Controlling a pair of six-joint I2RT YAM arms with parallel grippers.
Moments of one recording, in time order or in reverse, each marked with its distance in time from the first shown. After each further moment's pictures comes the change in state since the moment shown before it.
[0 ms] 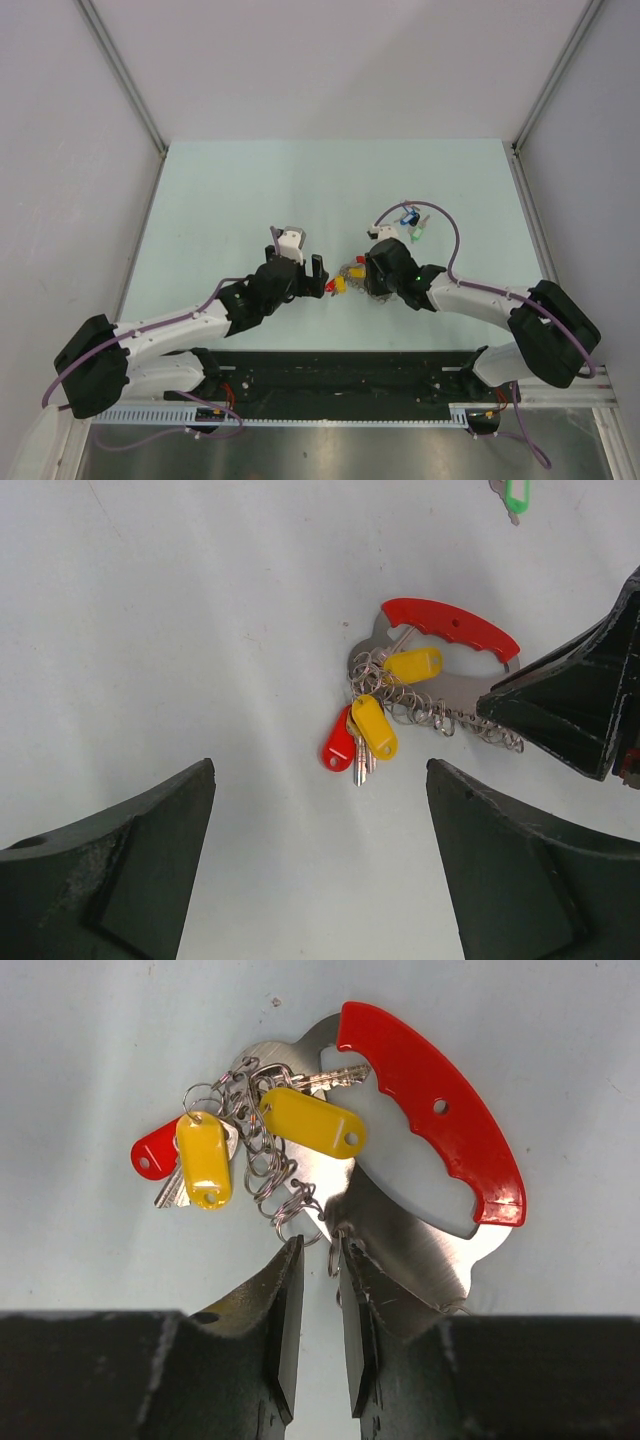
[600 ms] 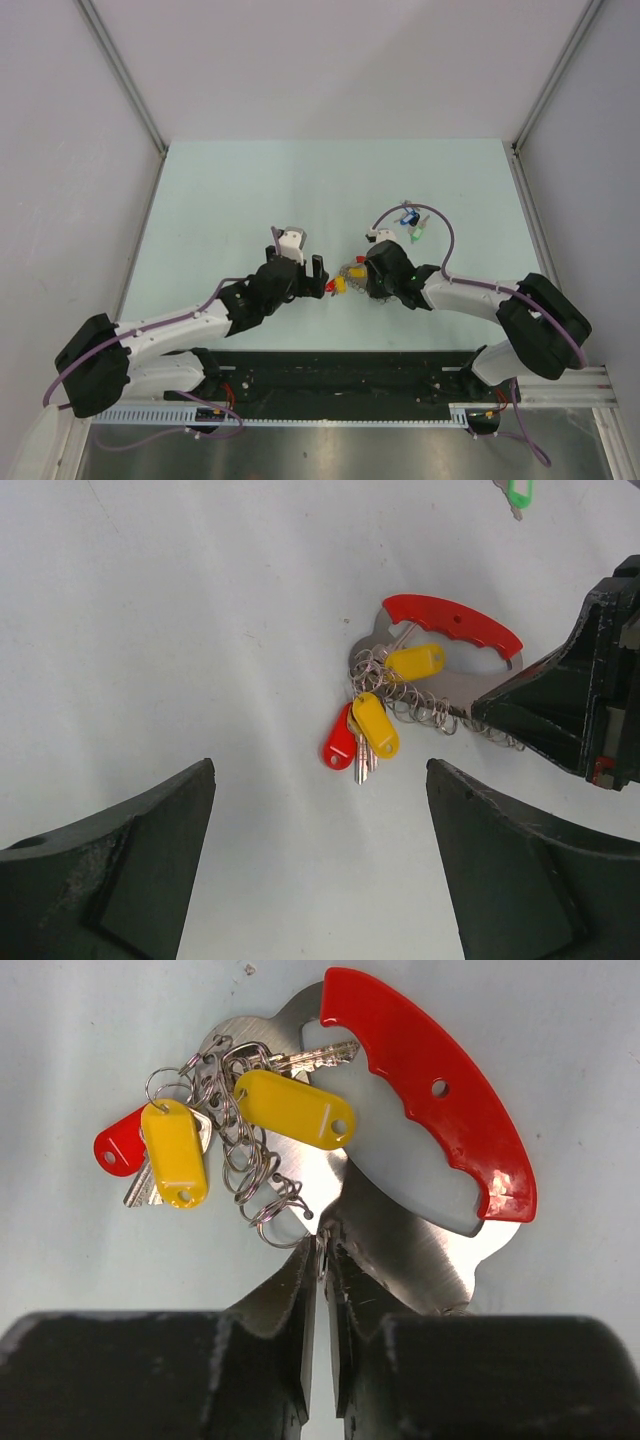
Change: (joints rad) left arm 0.000 0.006 0.000 0.000 0.001 0.000; right arm 0.000 0.059 0.000 0.002 -0.002 0.016
